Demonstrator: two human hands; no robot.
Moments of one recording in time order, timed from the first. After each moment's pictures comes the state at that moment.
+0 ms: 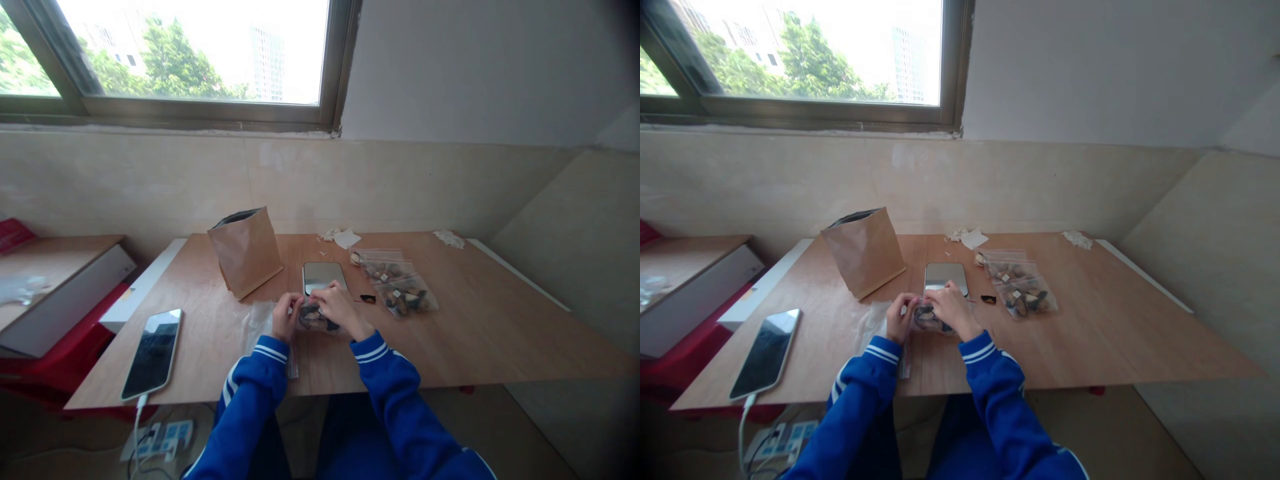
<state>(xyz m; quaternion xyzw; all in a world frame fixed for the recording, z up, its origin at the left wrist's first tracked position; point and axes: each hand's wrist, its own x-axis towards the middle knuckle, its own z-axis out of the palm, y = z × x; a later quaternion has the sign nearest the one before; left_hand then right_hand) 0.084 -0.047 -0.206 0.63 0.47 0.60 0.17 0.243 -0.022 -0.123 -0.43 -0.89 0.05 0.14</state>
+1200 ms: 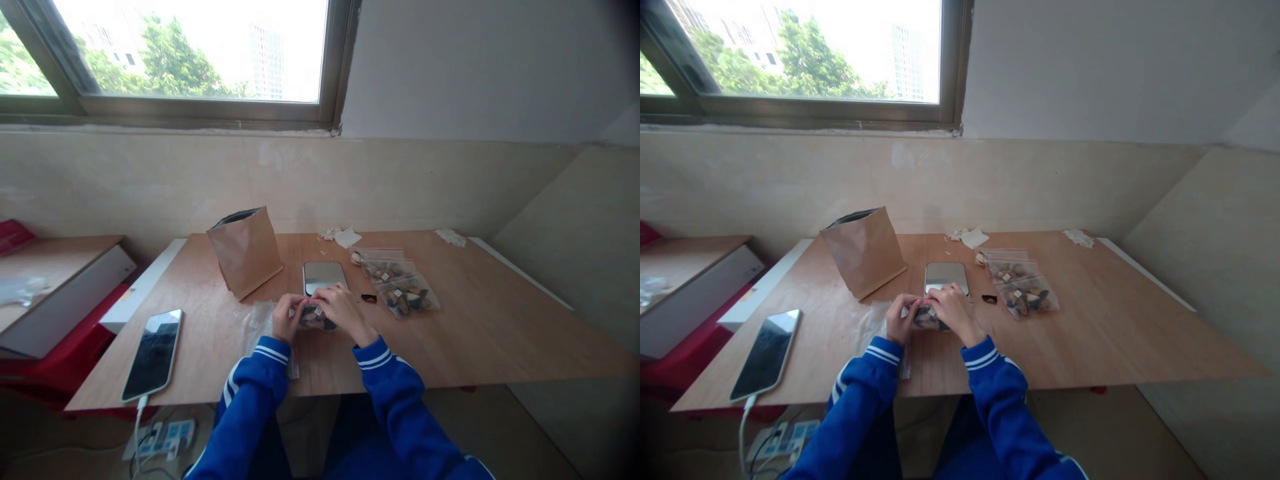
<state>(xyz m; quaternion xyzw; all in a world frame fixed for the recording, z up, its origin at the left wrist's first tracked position) 0.085 -0.050 -0.204 0.66 0.46 0.59 0.11 0.248 -0.033 -0.124 -0.43 -0.88 0.05 0.21</state>
